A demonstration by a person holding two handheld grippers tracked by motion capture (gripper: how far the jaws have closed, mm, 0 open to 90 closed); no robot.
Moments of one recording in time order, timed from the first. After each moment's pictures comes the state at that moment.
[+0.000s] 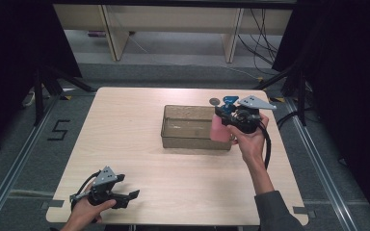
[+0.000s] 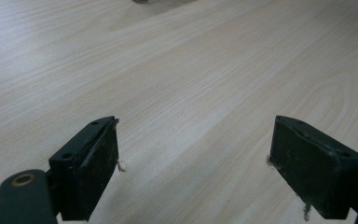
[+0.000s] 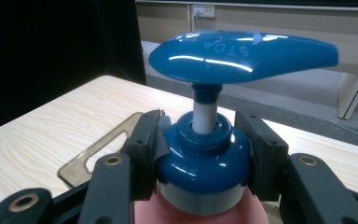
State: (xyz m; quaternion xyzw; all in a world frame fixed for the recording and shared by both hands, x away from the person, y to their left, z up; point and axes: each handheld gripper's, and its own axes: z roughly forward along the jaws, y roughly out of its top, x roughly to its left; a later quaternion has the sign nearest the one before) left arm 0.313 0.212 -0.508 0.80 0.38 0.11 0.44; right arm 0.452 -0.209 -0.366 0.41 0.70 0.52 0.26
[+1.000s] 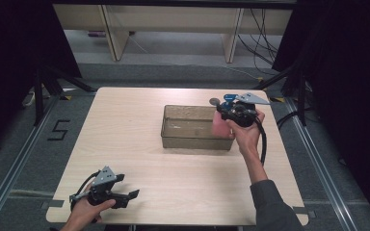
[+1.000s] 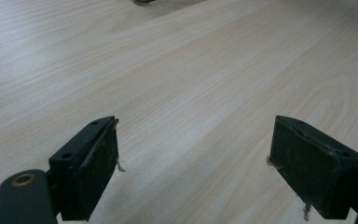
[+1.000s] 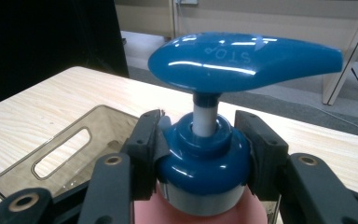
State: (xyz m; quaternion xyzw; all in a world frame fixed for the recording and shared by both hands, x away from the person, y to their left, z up) left arm 0.313 0.212 -0.508 0.80 0.38 0.11 0.45; right arm 0.492 -0.215 -0.393 0.44 0.70 0.50 0.26
